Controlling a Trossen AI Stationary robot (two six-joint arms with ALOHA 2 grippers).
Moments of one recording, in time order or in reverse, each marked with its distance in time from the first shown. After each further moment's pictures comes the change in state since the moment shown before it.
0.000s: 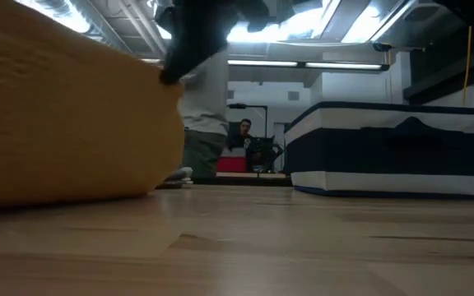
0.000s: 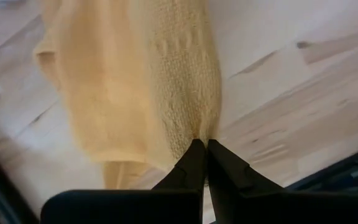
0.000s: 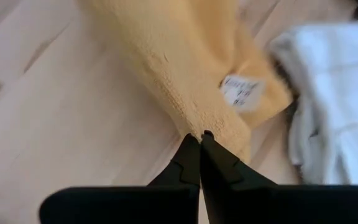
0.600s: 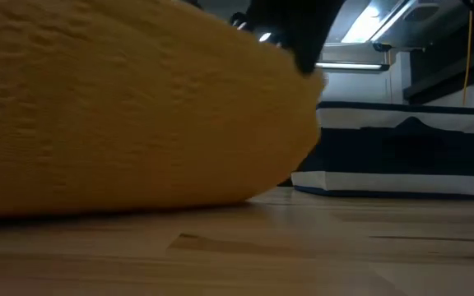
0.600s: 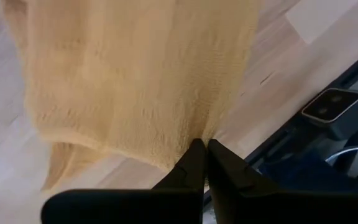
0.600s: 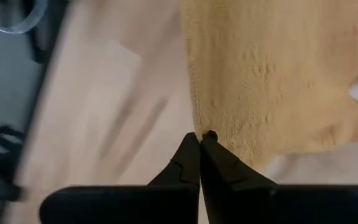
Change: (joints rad) left arm 0.005 0.000 -0.001 0.209 -0.003 0.196; right arm 0.138 0.000 0.000 -0.435 -0.293 0.298
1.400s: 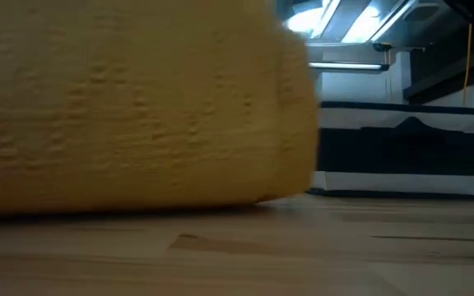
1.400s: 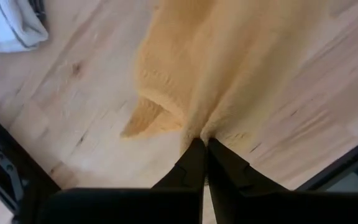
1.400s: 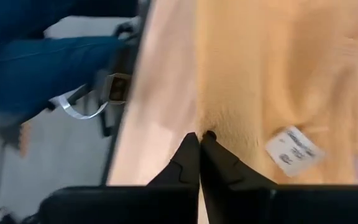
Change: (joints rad) left arm -0.058 0.000 0.000 -0.297 -0.009 0.010; right arm -0.090 0.000 0.108 0.126 -0.292 0.232
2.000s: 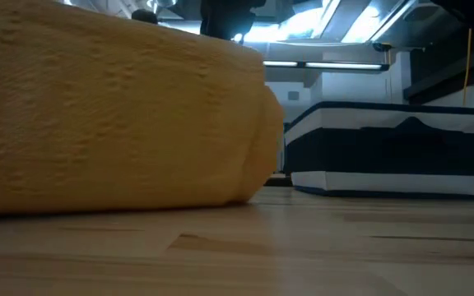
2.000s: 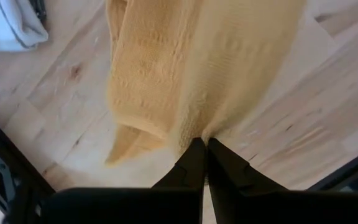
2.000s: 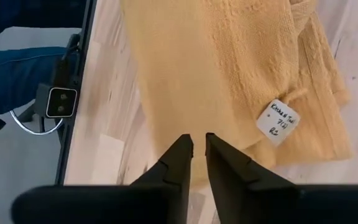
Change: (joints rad) left arm 0.032 0.001 0.000 0.010 -0.012 -0.019; right arm -0.059 0.000 0.004 0.021 0.177 -0.007
